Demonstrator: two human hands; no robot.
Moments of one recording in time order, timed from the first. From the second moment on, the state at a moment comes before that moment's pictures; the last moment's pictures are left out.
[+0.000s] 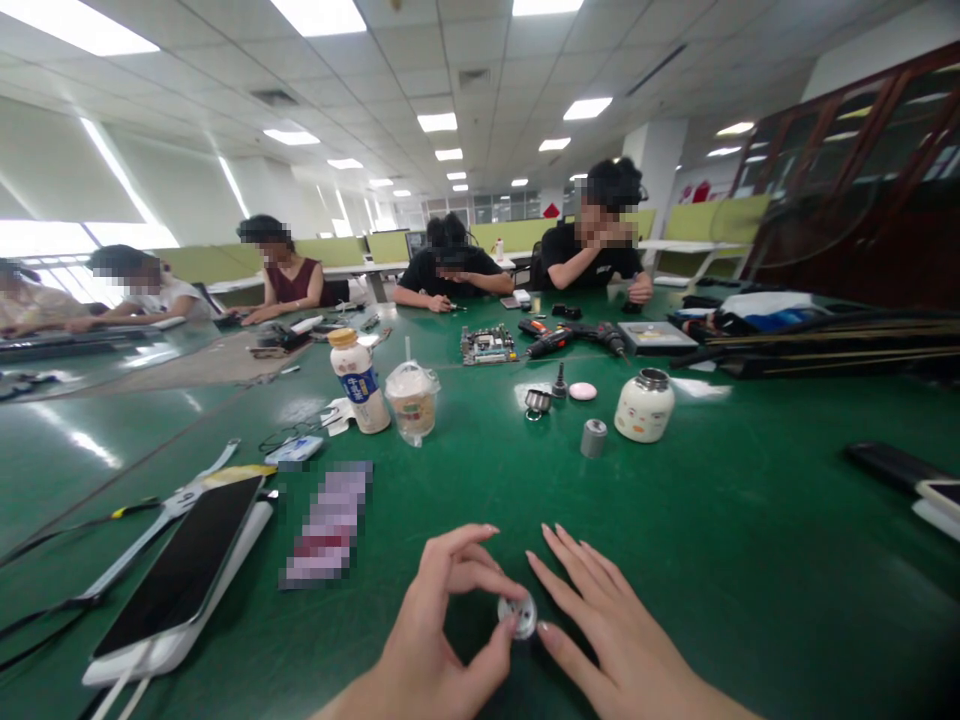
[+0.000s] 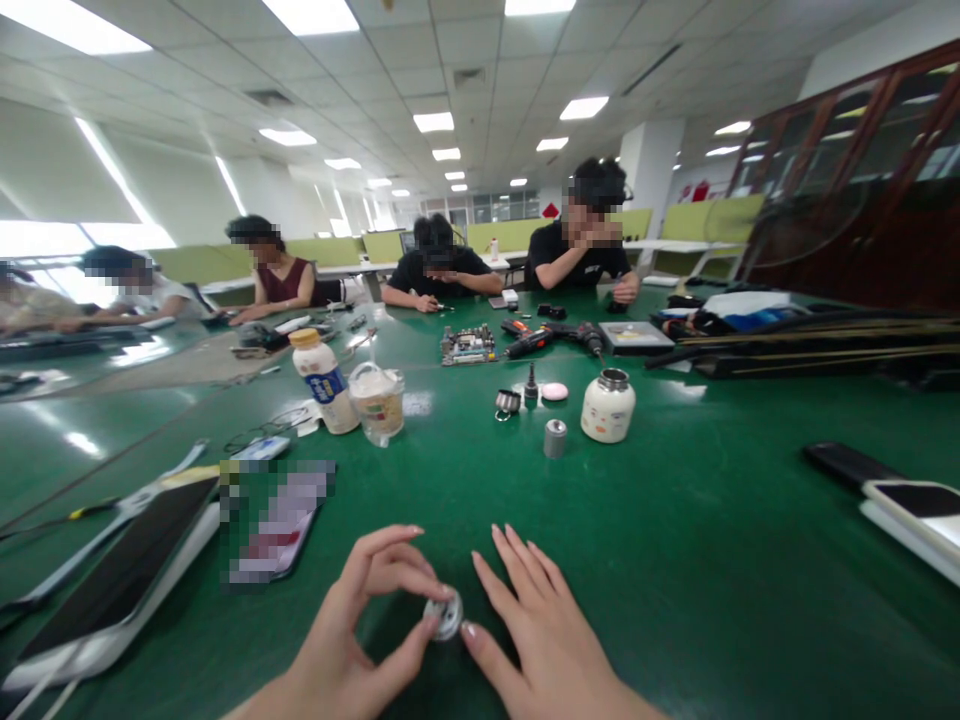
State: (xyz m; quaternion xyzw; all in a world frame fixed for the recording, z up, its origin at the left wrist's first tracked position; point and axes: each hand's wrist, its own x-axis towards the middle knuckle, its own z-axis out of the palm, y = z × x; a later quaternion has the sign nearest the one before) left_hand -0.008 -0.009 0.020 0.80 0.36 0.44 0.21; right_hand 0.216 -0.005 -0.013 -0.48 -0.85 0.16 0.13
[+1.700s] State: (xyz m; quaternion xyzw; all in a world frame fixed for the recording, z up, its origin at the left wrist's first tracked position) left_hand -0.032 0.040 -0.003 0.77 0.52 0.35 0.14; right_hand 0.214 -0.004 -0.010 -0.48 -0.85 0.17 0.12
